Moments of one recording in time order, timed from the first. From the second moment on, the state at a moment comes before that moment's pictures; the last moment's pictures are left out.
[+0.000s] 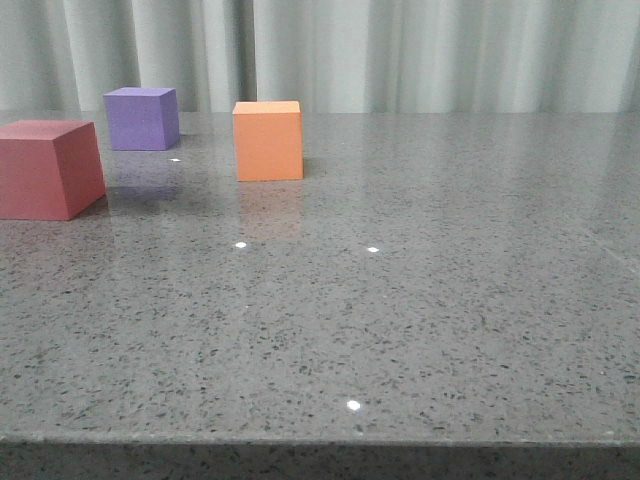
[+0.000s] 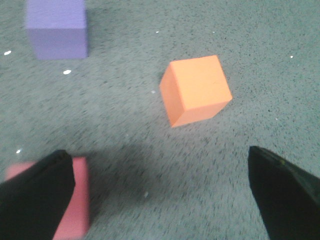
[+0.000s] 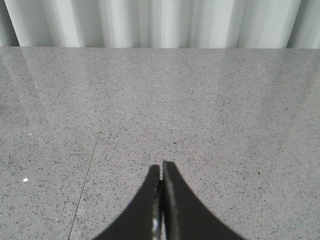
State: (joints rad) left arm -0.51 1.49 -1.46 0.08 0.84 -0.40; right arm 0.11 0.43 -0.54 -0.28 0.46 0.29
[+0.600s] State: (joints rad) left arm -0.64 2.03 -2.04 0.28 1.05 -0.51; right arm 0.11 0.43 -0.54 -0.28 0.45 0.29
